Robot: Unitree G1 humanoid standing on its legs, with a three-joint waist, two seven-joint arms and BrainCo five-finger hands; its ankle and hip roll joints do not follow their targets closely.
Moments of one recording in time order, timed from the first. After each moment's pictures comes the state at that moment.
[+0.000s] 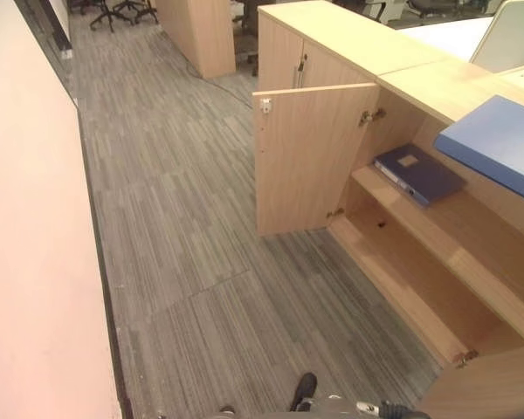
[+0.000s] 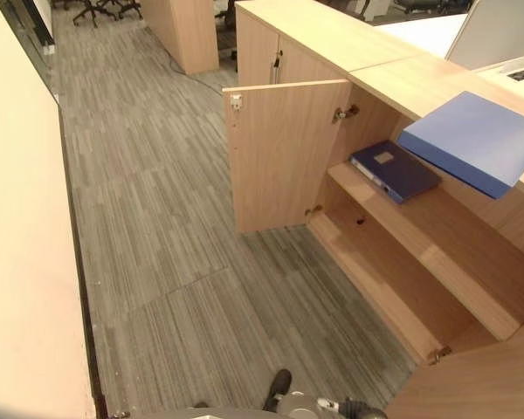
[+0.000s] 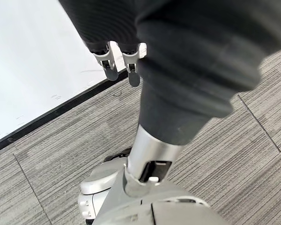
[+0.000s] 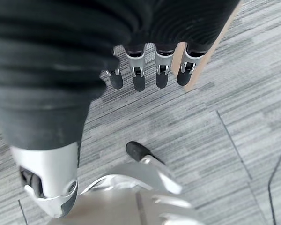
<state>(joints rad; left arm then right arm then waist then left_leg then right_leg) 0.04 0.27 -0.12 1.34 -0.05 0.00 0.06 -0.01 -0.30 0.19 1.30 0.18 0.05 0.04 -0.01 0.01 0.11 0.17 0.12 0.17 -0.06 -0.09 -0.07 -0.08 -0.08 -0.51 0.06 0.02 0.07</state>
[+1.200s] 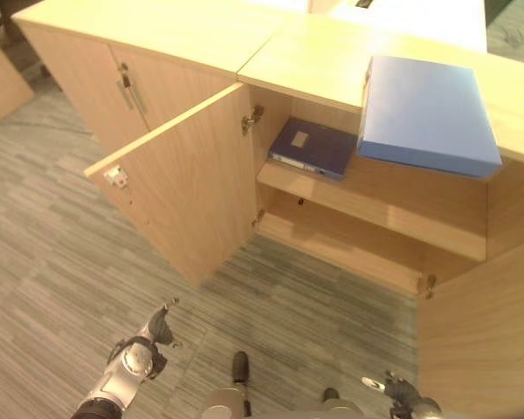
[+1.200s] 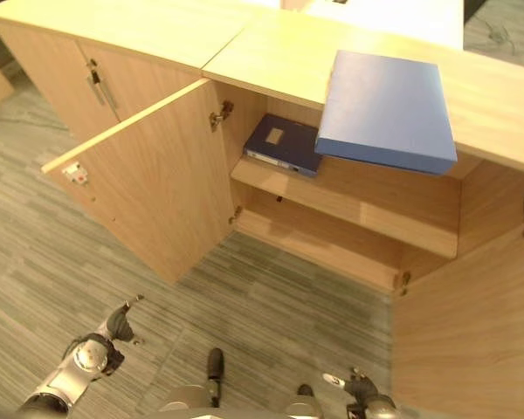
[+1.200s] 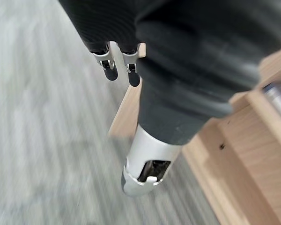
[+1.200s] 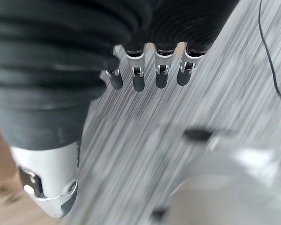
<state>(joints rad) -0.02 0.52 -0.24 0.60 0.22 -0.01 0.09 0.06 -0.30 0.13 0.91 0.17 0.04 0.01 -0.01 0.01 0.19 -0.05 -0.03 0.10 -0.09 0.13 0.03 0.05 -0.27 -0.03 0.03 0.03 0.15</state>
